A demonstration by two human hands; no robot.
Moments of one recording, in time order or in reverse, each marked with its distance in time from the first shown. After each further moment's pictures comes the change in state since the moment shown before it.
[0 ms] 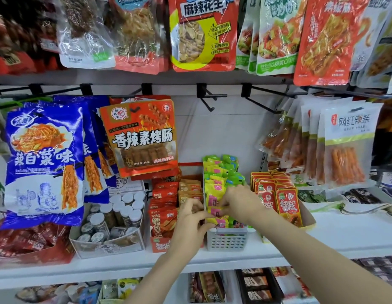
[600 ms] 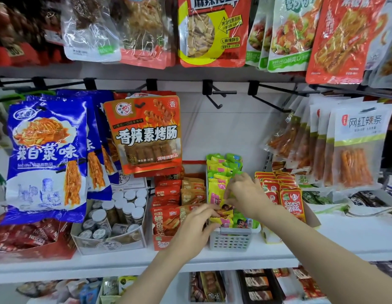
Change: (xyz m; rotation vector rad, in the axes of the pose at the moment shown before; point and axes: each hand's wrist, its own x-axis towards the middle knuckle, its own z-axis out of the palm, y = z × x) left_hand 0.004 -0.013 0.000 -0.009 -0.121 0.144; right_hand 0.012 0.010 0.003 -0.114 0.142 0.007
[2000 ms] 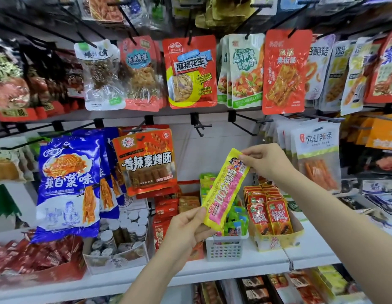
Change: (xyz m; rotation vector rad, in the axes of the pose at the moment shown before) left_hand -0.016 0.106 -0.064 -1.112 0.055 -0.459; right_hand -0.054 0.016 -0.147 0.896 0.434 0.212
